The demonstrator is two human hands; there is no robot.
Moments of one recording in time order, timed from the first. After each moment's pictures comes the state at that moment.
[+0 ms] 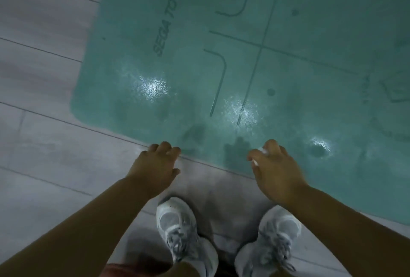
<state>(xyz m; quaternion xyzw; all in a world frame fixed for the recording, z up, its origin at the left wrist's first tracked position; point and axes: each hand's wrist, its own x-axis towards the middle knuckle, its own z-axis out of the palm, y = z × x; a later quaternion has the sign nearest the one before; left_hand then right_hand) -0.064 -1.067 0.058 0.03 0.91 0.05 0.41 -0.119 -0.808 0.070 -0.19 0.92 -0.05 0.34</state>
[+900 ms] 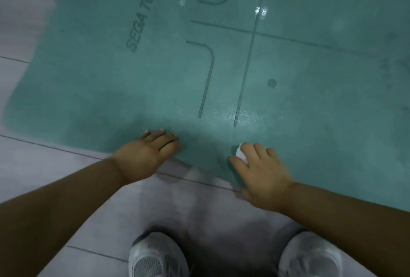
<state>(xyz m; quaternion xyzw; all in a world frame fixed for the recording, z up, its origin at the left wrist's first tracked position) -0.081 -1.095 -0.091 0.32 0.94 0.04 0.13 -0.095 -0.795 -0.086 -0.39 0.91 0.01 0.11</state>
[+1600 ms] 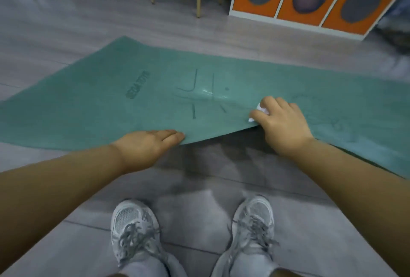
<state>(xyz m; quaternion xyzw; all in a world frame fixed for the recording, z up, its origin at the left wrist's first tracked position) 0.031 -1.000 0.073 0.26 0.96 -0.09 0.08 -0.039 -0.697 0.090 -0.32 0.91 0.04 -0.25</state>
